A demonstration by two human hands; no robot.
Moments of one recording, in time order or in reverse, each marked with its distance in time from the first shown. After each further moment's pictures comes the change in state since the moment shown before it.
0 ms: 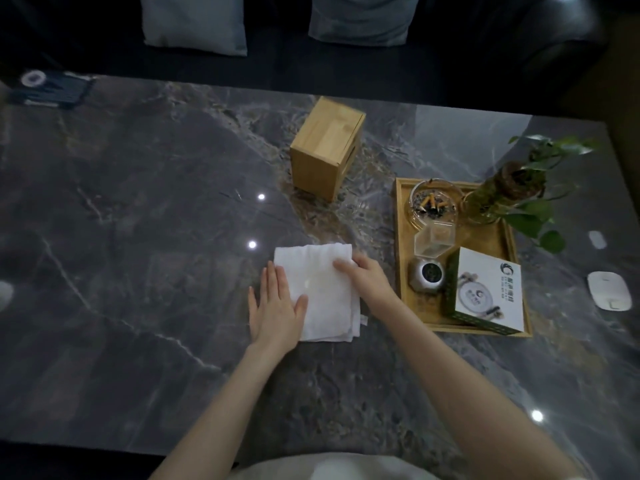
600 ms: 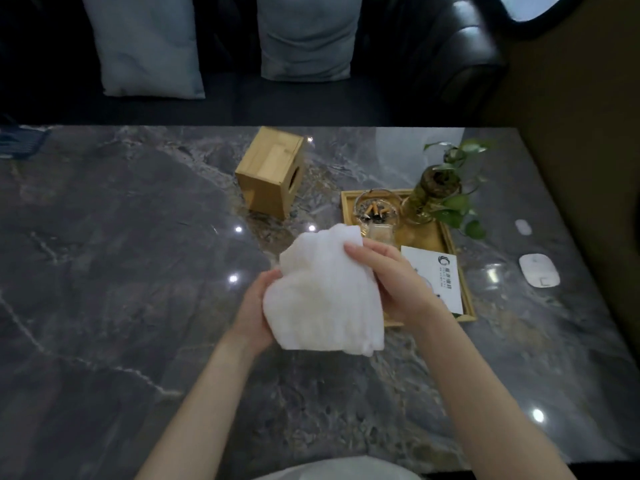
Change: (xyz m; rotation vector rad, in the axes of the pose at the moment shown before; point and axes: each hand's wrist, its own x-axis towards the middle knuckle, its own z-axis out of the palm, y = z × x) left_hand -0.018 0.061 -0.061 -1.791 -0.633 -0.129; right_hand -0.088 -0.051 -0.094 0.470 -0.226 -0.084
